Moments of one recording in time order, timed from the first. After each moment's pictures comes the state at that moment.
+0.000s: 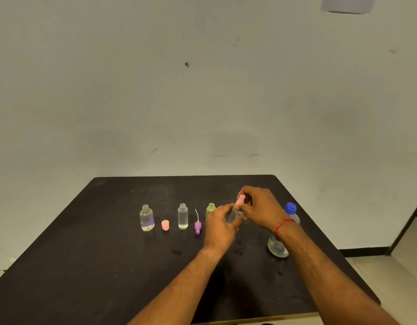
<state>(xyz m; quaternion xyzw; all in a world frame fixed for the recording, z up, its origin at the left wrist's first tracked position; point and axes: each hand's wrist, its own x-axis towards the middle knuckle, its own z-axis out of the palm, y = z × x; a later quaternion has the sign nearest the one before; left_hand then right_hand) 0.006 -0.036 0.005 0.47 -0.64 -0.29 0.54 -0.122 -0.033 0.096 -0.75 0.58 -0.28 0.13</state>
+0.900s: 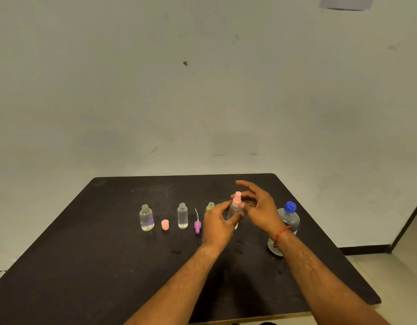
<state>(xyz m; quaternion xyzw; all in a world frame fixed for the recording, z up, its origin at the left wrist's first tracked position) 0.008 -0.031 0.016 0.48 -0.64 -0.28 0.54 -0.125 -0.036 0.069 -0.68 0.50 -0.45 0.29</state>
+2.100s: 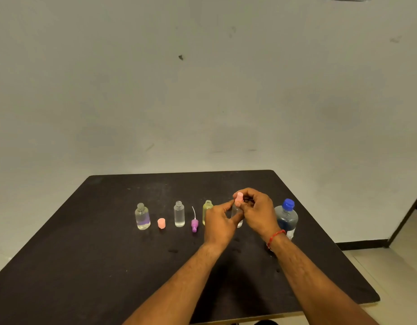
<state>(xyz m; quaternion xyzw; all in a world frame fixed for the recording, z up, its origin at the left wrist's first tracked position) -0.004 -0.038 0.010 0.48 -0.65 -0.27 0.53 -0.124 -0.043 0.046 -0.65 0.54 -0.49 0.24</state>
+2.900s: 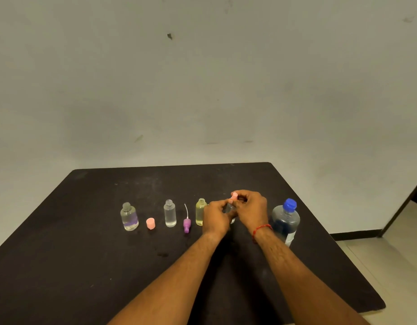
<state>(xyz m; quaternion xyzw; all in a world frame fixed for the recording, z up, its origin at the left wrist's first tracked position) -0.018 -0.095 -0.017 0.55 -0.59 -0.37 0.47 -0.121 -0.093 0.015 -0.59 0.63 -0.47 0.19</state>
